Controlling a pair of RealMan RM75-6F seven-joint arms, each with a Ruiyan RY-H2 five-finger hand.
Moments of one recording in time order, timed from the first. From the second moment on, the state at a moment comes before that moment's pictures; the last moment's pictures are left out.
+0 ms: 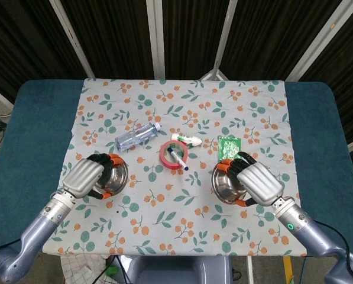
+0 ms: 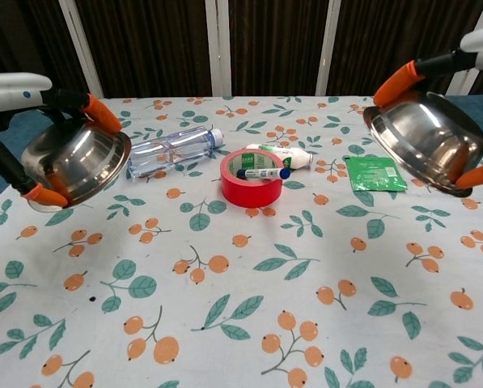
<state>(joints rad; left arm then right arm) -0.66 -1.19 -0.02 -1.85 1.25 1.09 0.24 0.55 -0.97 0.14 -1.90 -1.56 0.97 -0.11</state>
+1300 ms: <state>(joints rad) -0.72 -1.26 -0.02 -1.77 1.04 0.88 0.33 0.57 -1.03 0.04 -1.77 -1.28 0.86 -0.45</state>
